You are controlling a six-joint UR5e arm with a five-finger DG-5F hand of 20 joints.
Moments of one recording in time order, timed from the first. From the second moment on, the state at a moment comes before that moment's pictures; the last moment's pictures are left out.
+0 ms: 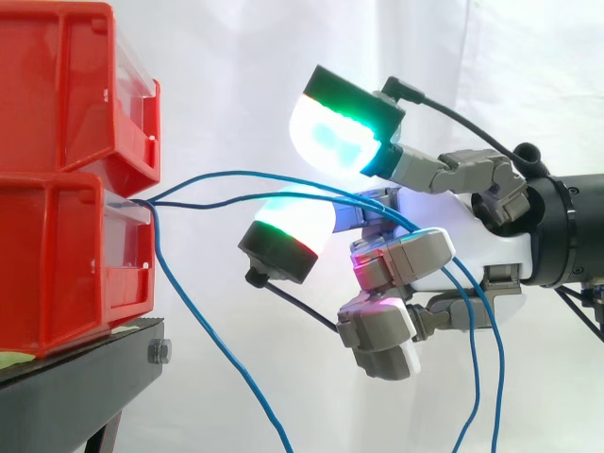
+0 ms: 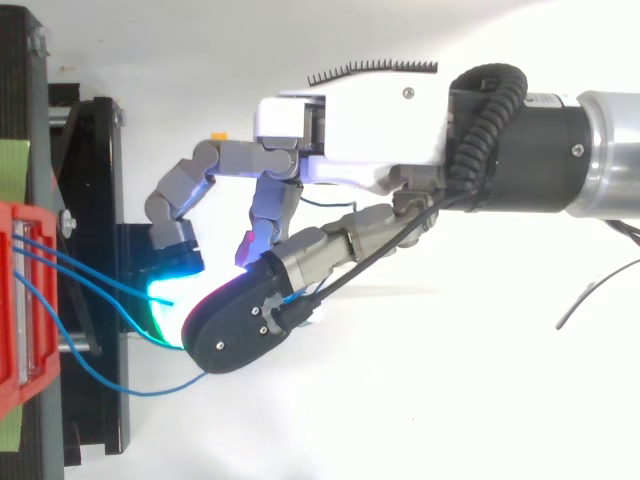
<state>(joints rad) 0.07 -2.31 -1.09 -2.92 -1.51 -0.11</state>
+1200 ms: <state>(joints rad) 0.08 -2.31 -1.09 -2.93 -1.51 -0.11</state>
